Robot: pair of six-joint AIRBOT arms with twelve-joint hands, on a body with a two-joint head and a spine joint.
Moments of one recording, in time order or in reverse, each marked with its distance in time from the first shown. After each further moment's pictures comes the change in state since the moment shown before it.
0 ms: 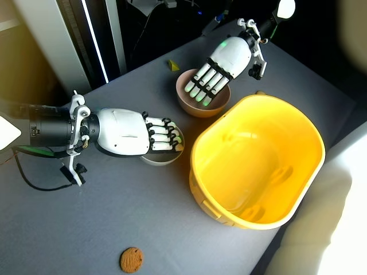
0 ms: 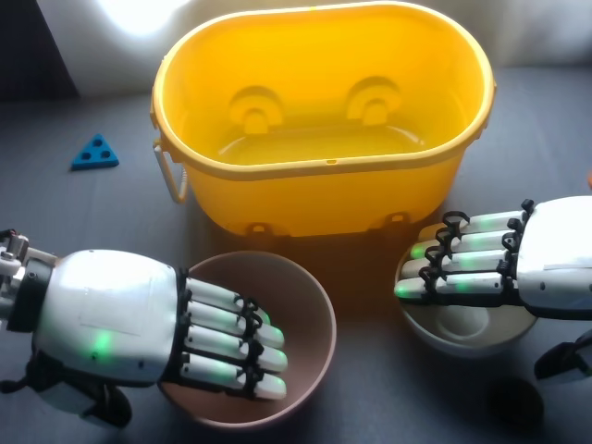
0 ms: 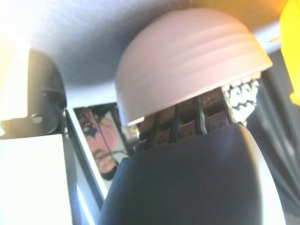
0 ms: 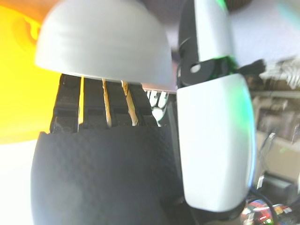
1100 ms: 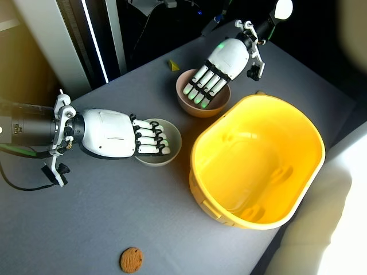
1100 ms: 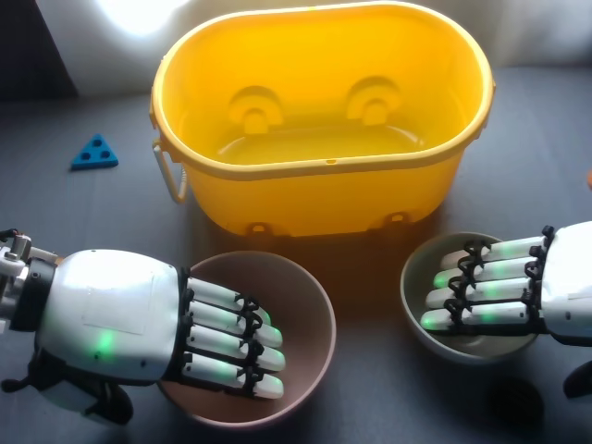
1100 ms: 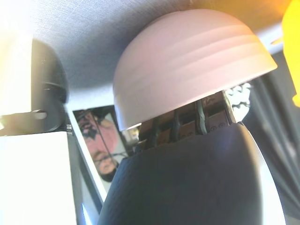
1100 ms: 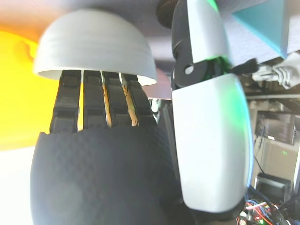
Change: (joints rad) left arm -0.005 0.000 -0.004 0.010 0.022 0.000; right arm -0.050 0.033 -0.021 -0.051 -0.005 0.002
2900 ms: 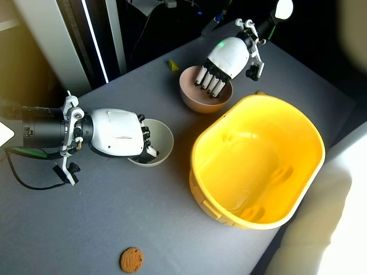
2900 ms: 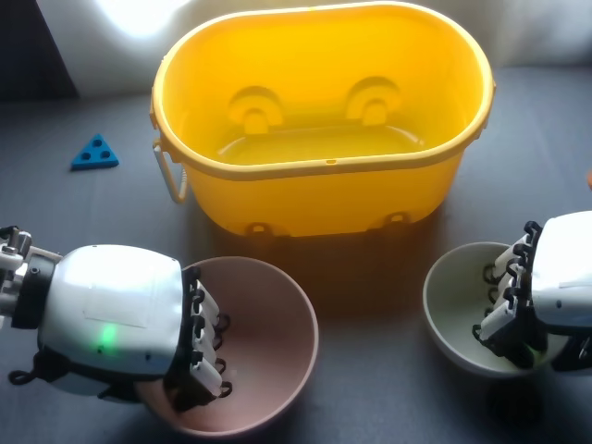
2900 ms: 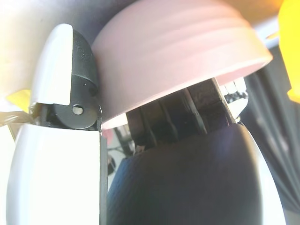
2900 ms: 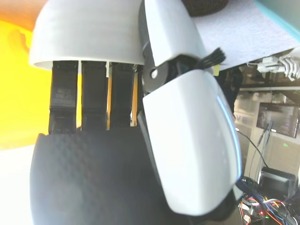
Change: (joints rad) left arm 0.000 0.003 -0.004 -0.029 -0.030 -0.008; right arm 0.008 -0.018 0.021 0.016 0.035 -0.013
